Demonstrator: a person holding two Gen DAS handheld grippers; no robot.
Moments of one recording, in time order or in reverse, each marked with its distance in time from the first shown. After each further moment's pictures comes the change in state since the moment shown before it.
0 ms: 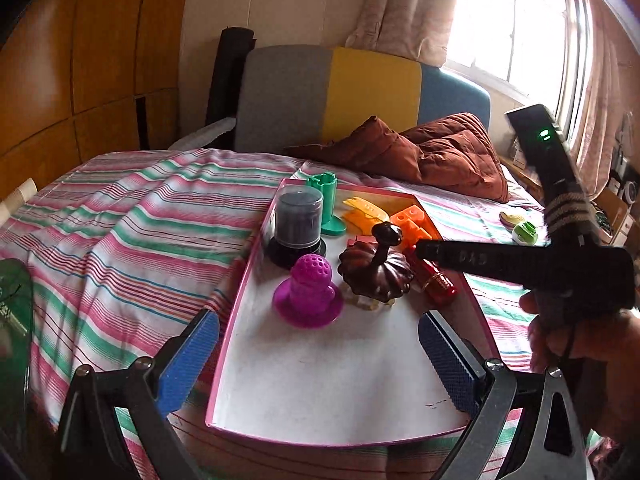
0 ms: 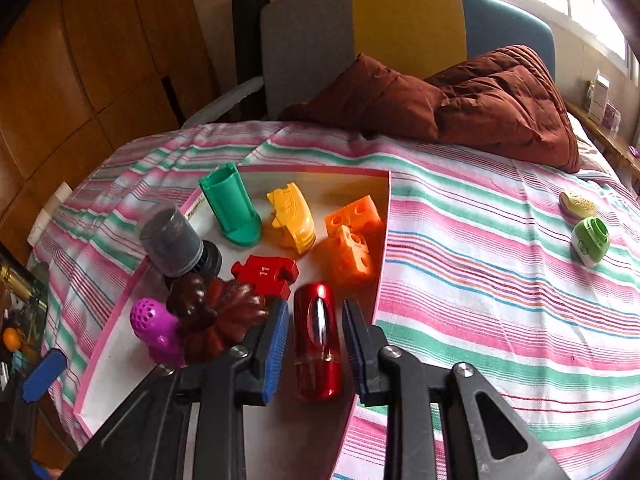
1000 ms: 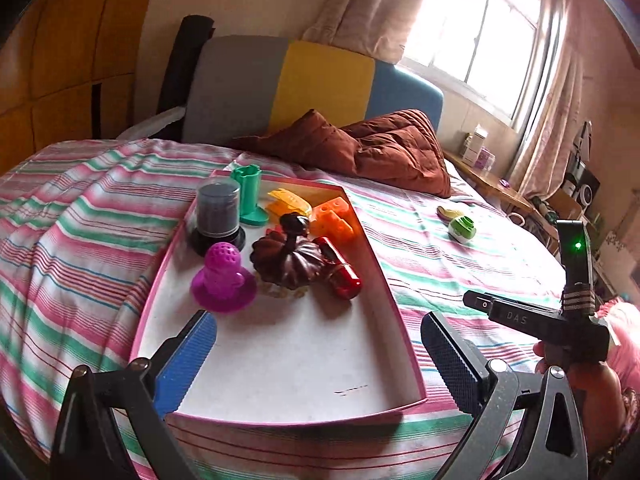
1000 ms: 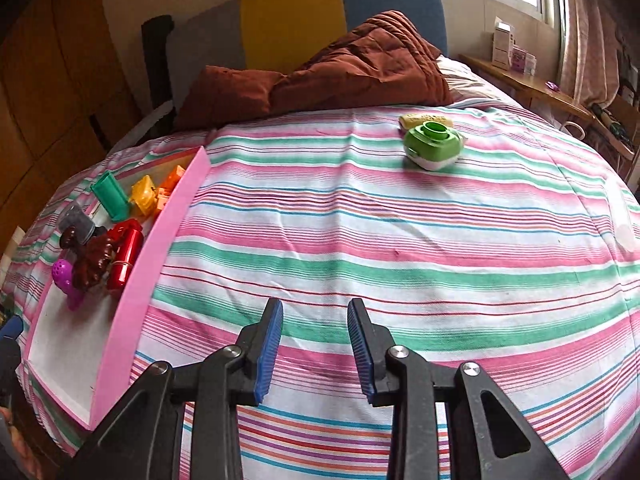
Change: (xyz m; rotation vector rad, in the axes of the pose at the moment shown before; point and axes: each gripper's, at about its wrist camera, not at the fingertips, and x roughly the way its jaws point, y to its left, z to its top) left arm -0.013 -0.036 0.000 -0.002 0.032 -0.205; right arm -0.058 -0.129 -0.077 0.201 -0.014 -0.183
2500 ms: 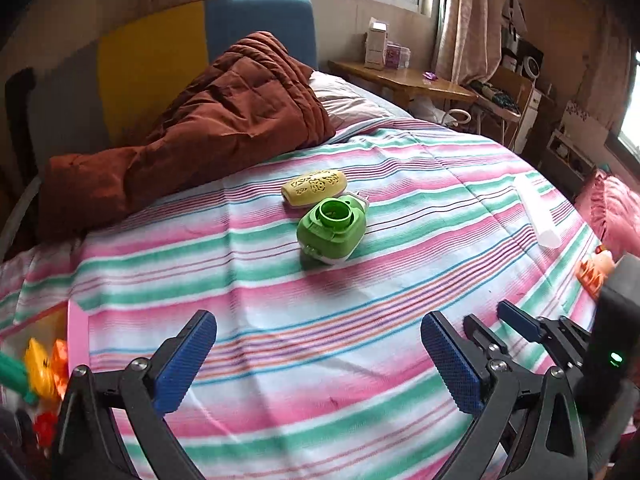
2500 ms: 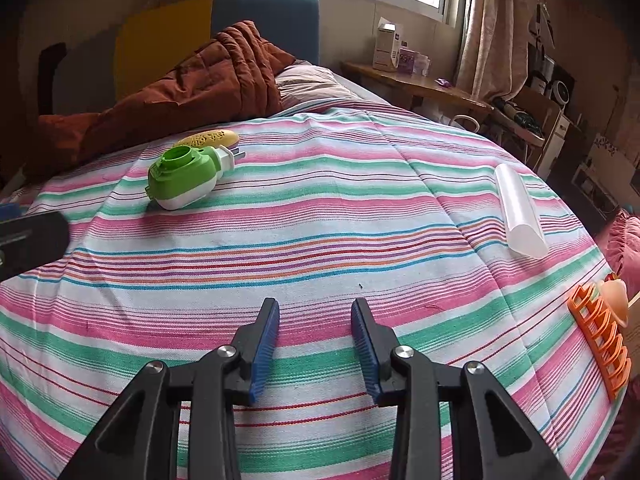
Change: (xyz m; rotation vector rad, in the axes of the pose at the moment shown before) left arm 0.220 -0.253 0.081 0.417 0.249 -0.107; right arm 0.020 -0.159 0.022 0.120 -0.085 -0.355
